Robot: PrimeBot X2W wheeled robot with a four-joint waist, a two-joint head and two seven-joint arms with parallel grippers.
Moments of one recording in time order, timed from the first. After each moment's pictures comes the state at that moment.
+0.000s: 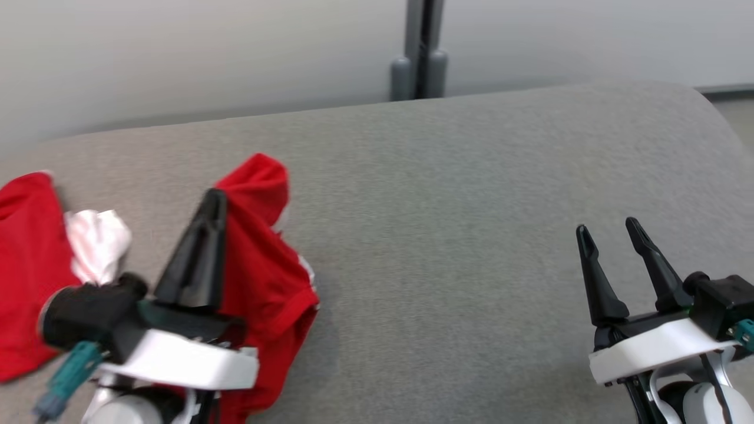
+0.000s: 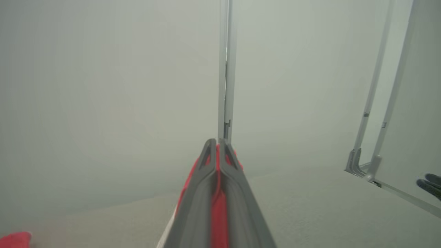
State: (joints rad) left arm -0.09 0.38 -0.31 -0.42 -0.43 0.27 0.01; right arm -0.07 -0.05 0.04 -0.08 0.21 0.13 -0.02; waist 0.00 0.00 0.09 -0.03
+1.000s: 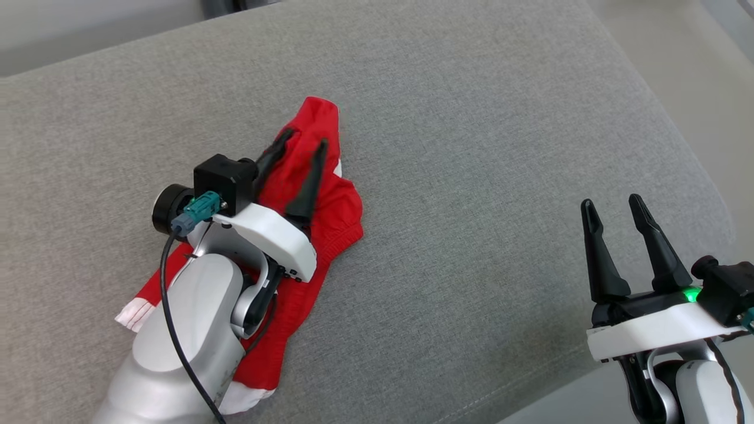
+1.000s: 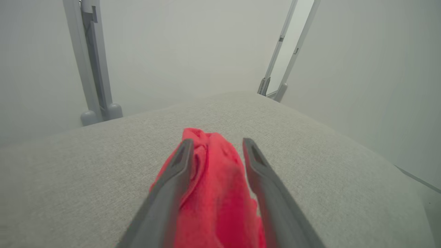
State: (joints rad) left arm -0.61 0.15 -0.51 0.45 -0.48 -0.01 -0.14; right arm -0.16 -0.05 0.05 0.02 0.29 0.13 -0.13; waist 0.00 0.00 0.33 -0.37
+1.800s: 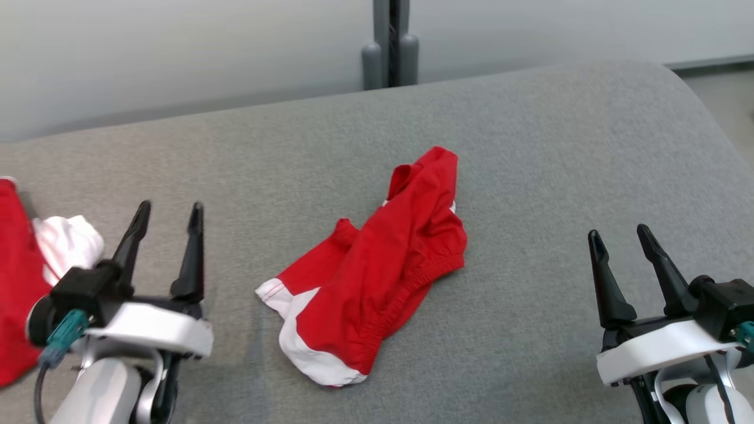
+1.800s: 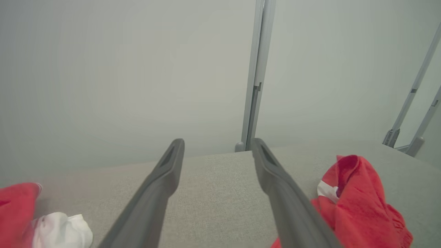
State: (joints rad) left arm -0.25 0.35 -0.32 0.15 -0.52 0.15 -0.24; right arm -0.09 -0.05 0.01 0.00 0.20 0.13 -0.05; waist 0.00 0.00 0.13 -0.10
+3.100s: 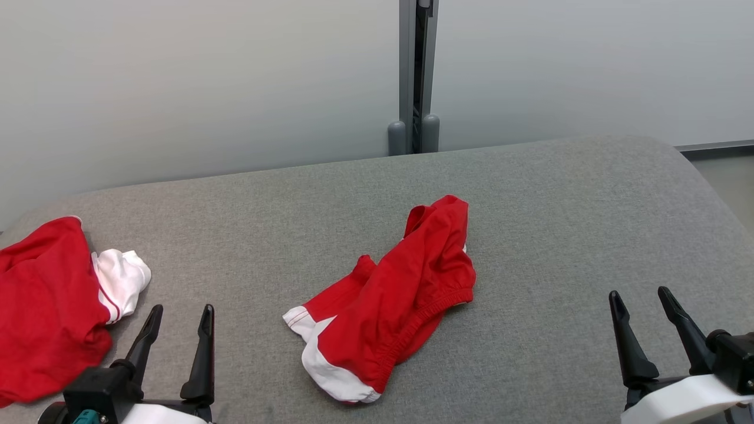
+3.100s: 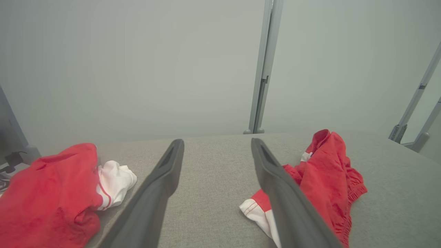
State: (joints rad) left arm 0.11 0.42 -0.33 -0.15 -0.54 0.30 -0.14; right arm 0.11 -0.05 -0.05 -0.11 0.17 0.13 0.04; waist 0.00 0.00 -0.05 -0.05
